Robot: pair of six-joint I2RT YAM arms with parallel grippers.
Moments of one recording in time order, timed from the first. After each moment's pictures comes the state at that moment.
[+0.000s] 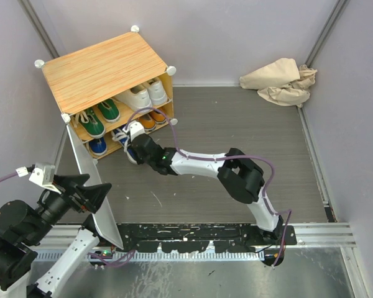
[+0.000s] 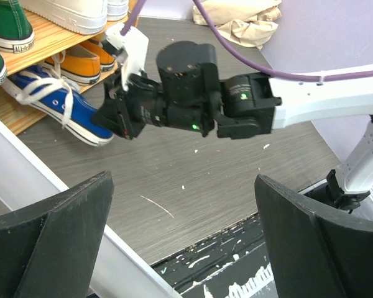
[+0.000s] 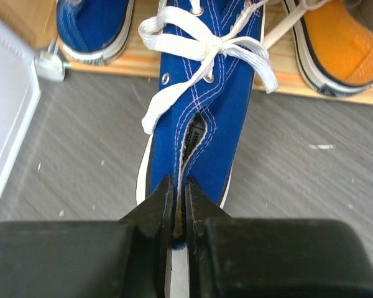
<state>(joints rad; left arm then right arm) -0.46 0.26 1.18 -1.03 0.07 -0.40 1.10 2.06 1.53 0.04 0.32 0.23</state>
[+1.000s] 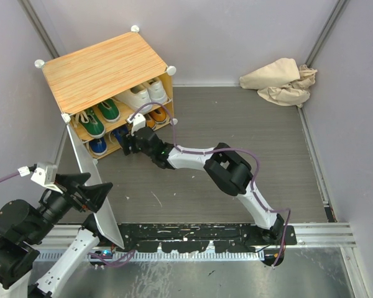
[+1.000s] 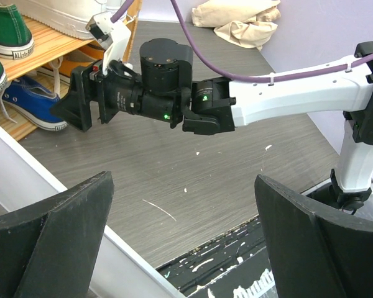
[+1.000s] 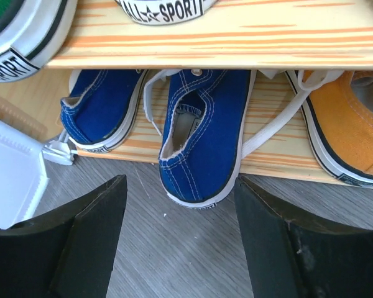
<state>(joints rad) -0.46 0.25 1.15 -1.00 0.07 -0.38 1.01 2.28 1.66 0.37 0.20 0.27</state>
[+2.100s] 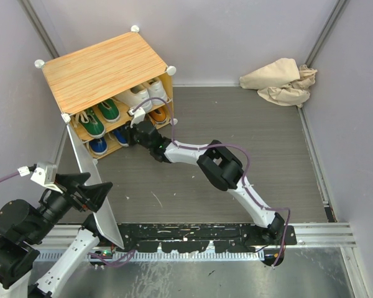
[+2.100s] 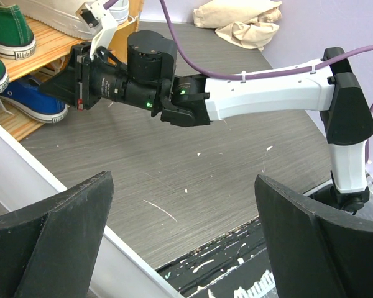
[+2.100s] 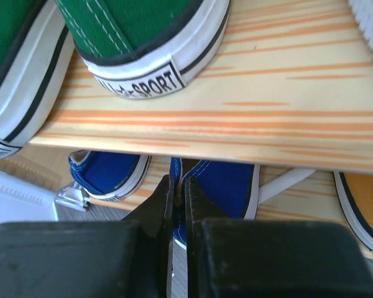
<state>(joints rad) -0.46 0.25 1.15 -1.00 0.06 -0.38 0.95 2.43 1.82 0.45 0.07 0.36</state>
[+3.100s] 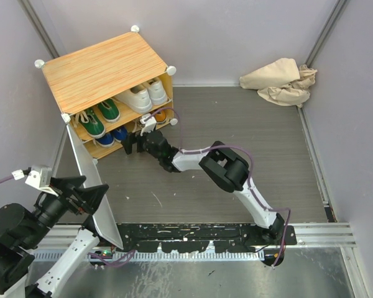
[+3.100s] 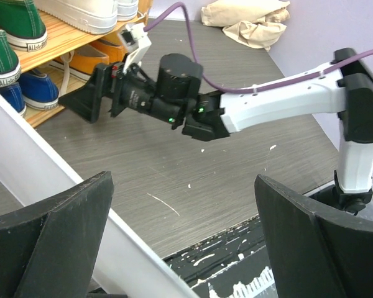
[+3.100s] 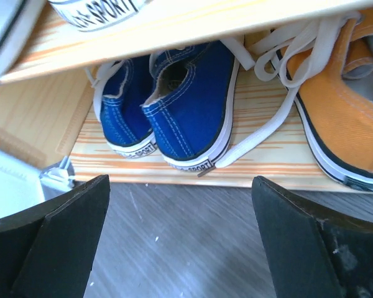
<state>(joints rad) -0.46 0.25 1.18 -1.04 0.04 -0.39 0.96 2.39 1.58 0.71 0.15 0.39</state>
